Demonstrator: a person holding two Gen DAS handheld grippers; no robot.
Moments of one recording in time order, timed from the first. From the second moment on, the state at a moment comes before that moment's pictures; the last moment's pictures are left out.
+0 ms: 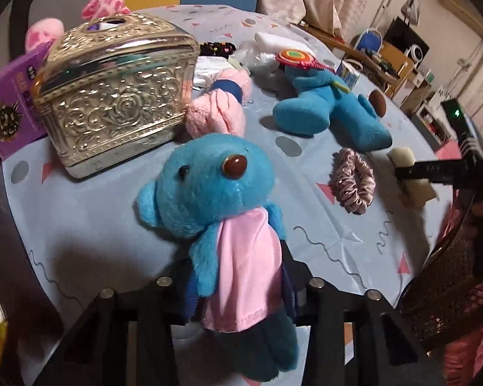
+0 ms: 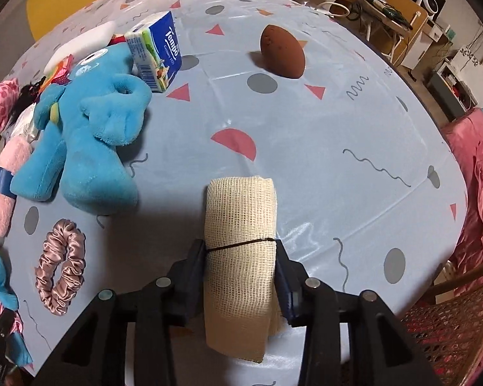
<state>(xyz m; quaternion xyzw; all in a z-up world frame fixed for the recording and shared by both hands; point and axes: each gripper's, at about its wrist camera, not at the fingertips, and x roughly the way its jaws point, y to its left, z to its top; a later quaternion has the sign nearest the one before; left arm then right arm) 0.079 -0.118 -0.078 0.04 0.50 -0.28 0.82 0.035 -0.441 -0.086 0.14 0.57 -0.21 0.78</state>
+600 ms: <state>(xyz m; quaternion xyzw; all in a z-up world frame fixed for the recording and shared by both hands) 0.066 0.001 0.034 -0.12 0.38 -0.23 0.89 0.042 -0.423 -0.087 0.07 0.57 -0.22 0.79</state>
